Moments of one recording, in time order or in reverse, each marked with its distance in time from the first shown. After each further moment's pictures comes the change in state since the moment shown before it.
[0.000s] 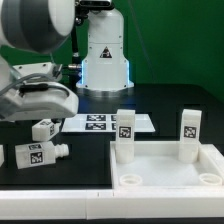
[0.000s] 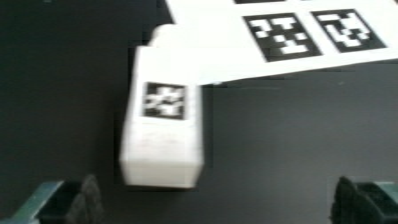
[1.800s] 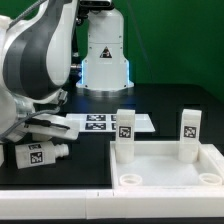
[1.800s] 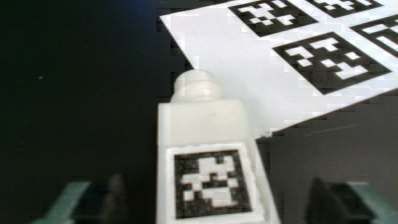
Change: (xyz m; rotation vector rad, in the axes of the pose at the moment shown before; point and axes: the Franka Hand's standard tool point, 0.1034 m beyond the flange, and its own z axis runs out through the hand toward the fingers) arm -0.005 0.012 0.058 0.010 -0.191 0.184
